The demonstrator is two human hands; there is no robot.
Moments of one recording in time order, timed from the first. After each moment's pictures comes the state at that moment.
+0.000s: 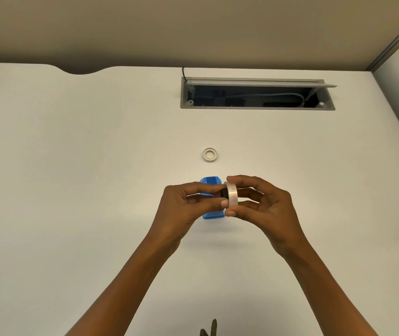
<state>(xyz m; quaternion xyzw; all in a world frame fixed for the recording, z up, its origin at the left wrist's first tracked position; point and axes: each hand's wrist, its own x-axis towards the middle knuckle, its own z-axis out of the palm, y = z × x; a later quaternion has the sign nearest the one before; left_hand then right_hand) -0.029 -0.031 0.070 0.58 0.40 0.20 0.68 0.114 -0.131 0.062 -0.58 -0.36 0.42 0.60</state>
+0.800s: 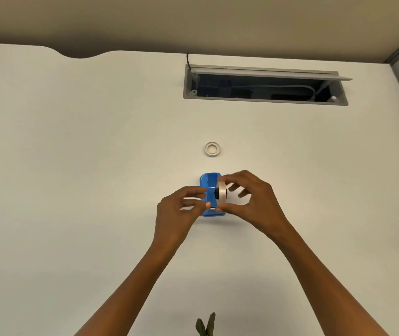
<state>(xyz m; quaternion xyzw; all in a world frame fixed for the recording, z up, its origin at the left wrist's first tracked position) -0.031 -0.035 0.011 0.59 0.50 0.22 0.60 0.135 -0.103 0.015 -0.72 -0.49 0.32 0.37</state>
